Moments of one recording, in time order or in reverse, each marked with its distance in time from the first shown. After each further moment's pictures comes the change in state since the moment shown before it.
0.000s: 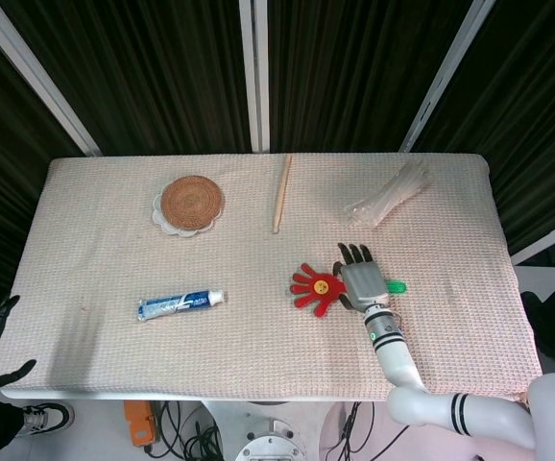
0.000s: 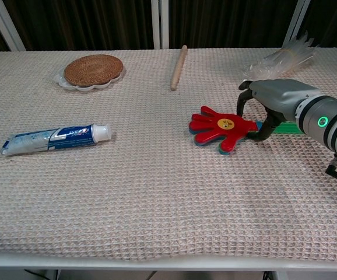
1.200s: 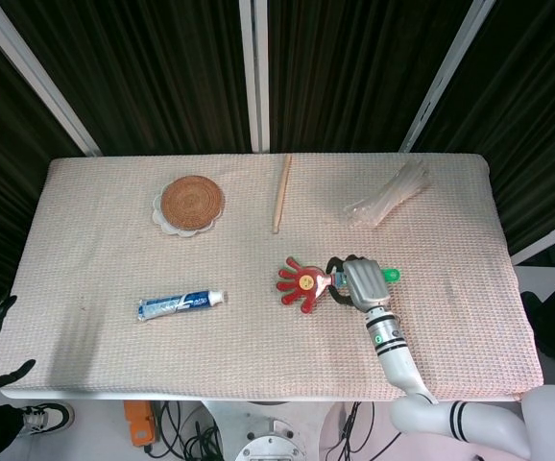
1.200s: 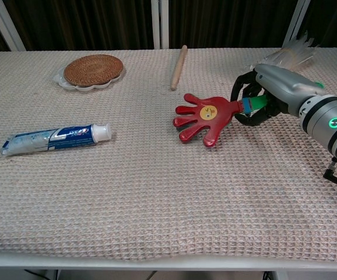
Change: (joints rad) left arm 0.007 -0.011 -0.004 0.023 0.013 0.026 -0.038; right arm -0.083 -0.058 -0.025 0.125 -0.331 0.083 0.489
